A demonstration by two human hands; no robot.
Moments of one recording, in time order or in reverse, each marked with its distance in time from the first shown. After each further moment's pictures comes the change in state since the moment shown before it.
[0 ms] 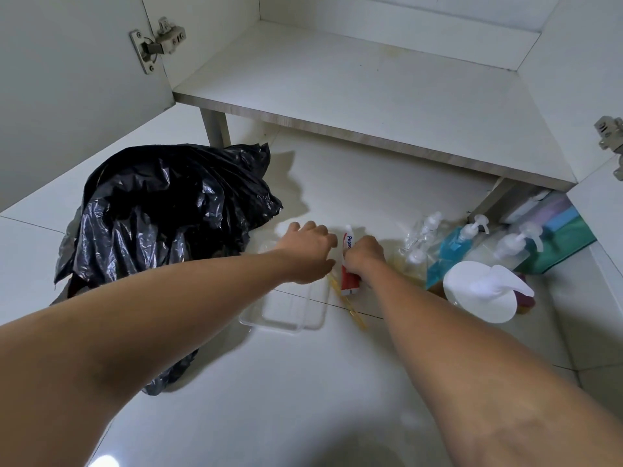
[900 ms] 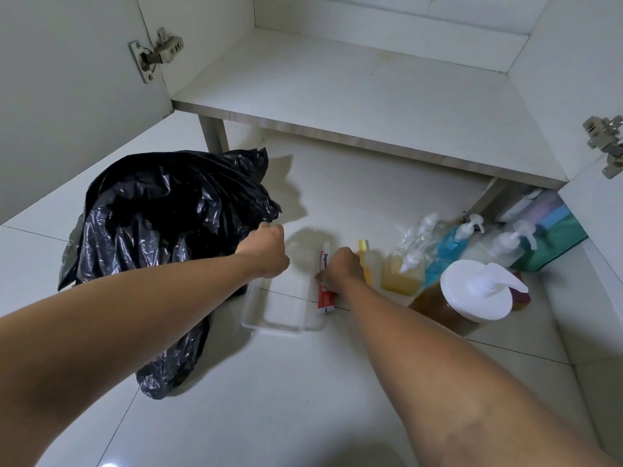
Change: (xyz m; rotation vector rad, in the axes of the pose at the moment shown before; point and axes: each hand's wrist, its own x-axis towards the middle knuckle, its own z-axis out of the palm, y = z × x) left_hand -0.025 -0.054 0.007 -0.295 -0.041 -0.423; right_hand -0.015 0.004 0.039 -0.125 -0.041 -0.089
